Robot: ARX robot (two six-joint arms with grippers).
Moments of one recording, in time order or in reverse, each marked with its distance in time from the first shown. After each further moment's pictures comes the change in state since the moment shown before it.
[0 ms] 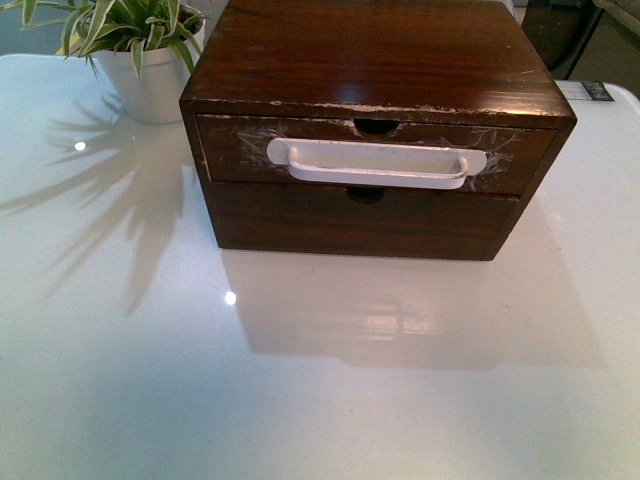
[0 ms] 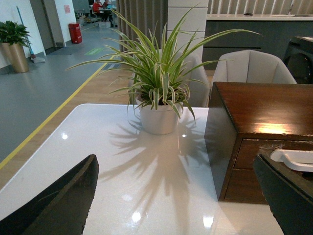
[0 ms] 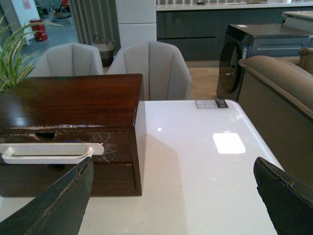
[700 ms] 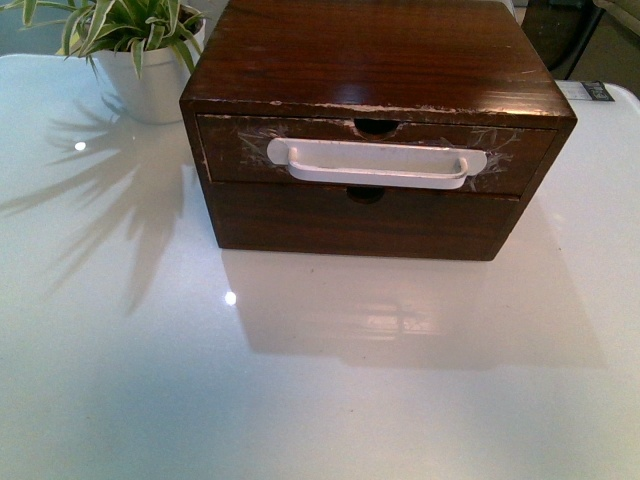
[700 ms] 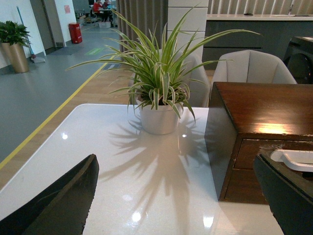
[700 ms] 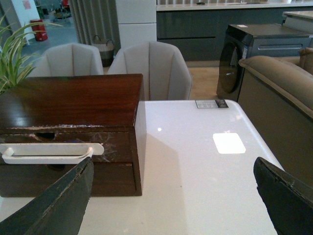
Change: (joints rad) left arm 0.000 0.000 0.000 0.000 0.000 0.000; right arm 0.000 0.000 0.000 0.000 0.000 0.000
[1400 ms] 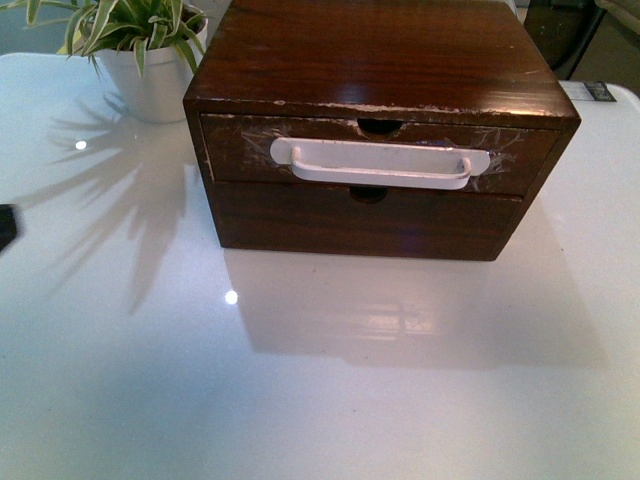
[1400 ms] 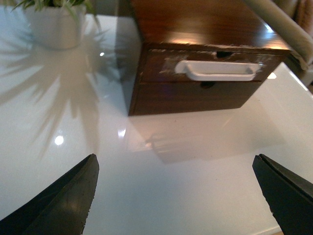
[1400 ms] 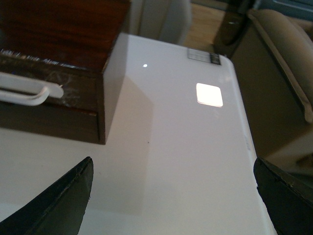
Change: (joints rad) left arm -0.231 0.752 0.192 0.218 0.385 0.114; right arm -0.201 0.851 0.277 0.221 -0.241 -0.437
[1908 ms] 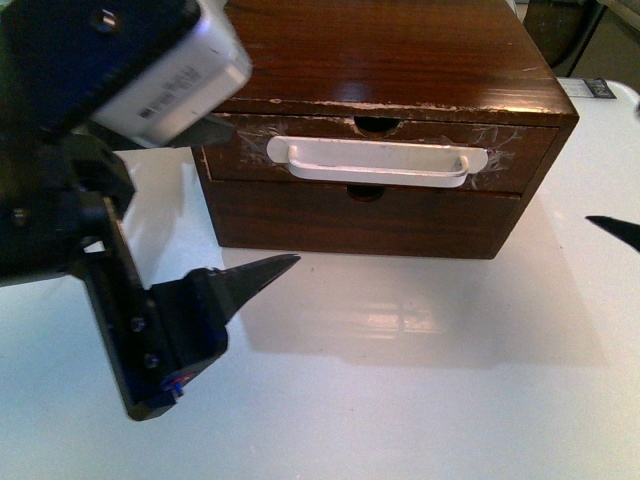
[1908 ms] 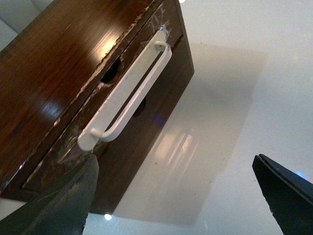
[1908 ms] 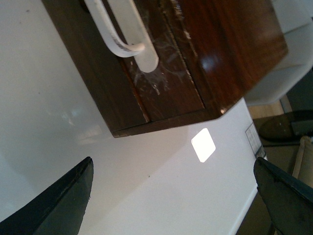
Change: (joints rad) left arm -0.169 0.812 0.281 0.374 0.080 0.536; right arm 0.276 0.661 0.264 0.159 0.005 -0.705
